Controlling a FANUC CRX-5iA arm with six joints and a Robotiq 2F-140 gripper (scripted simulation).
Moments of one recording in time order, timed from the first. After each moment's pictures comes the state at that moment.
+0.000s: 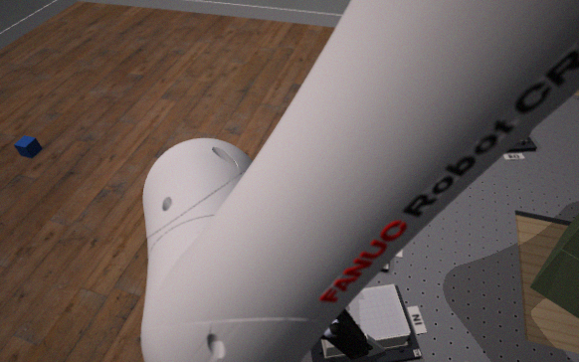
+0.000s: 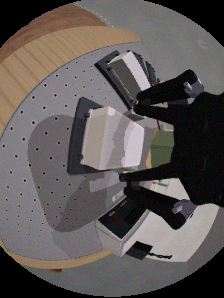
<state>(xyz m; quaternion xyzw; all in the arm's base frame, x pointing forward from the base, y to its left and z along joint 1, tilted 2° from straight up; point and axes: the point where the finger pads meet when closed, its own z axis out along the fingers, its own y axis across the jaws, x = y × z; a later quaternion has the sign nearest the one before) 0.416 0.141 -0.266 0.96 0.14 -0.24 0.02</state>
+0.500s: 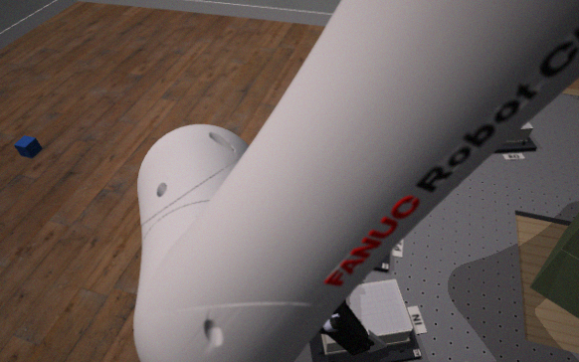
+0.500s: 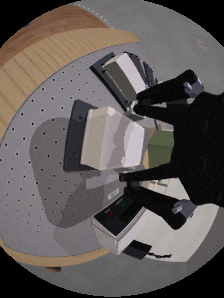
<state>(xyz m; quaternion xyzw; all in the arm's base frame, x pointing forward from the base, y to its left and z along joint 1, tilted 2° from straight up) 0.416 0.140 -0.250 0.96 0.14 -0.24 0.02</state>
